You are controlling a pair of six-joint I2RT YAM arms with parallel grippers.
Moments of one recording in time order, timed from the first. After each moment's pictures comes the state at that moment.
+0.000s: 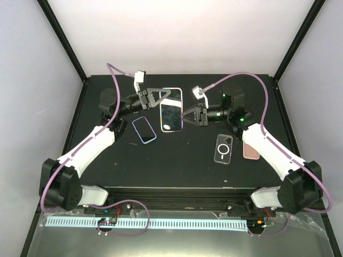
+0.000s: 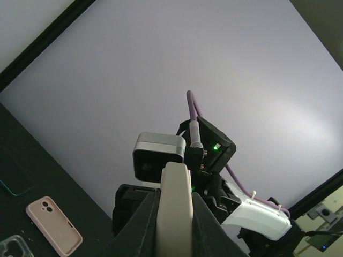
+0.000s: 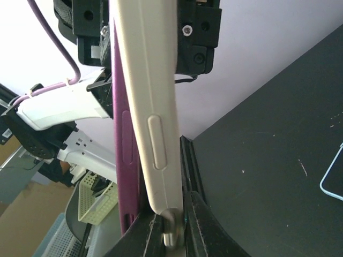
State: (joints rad) left arm -0.38 1.34 0.98 0.70 0.93 -1.18; right arm 0.48 1.34 1.10 0.01 -1.12 0.51
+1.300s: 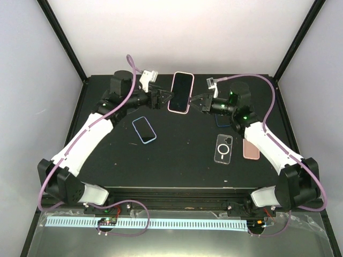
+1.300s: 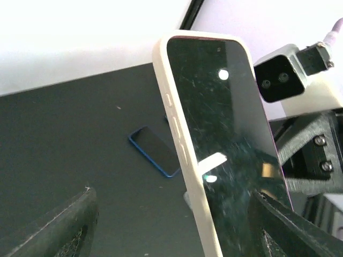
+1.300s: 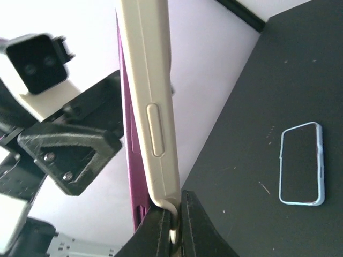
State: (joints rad) left arm -0.42 1.39 1.34 -0.31 0.56 -0.28; right arm 0.38 1.38 1.06 0.16 -0.90 0.89
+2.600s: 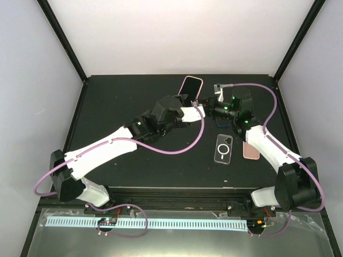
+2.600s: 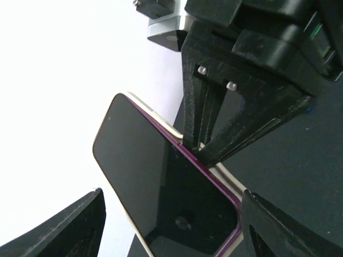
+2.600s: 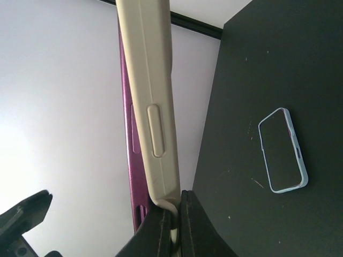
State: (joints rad) left arm -0.96 1.45 1.38 -0.33 -0.36 0.76; right arm 0.32 1.37 0.95 0.21 -0.79 1.11
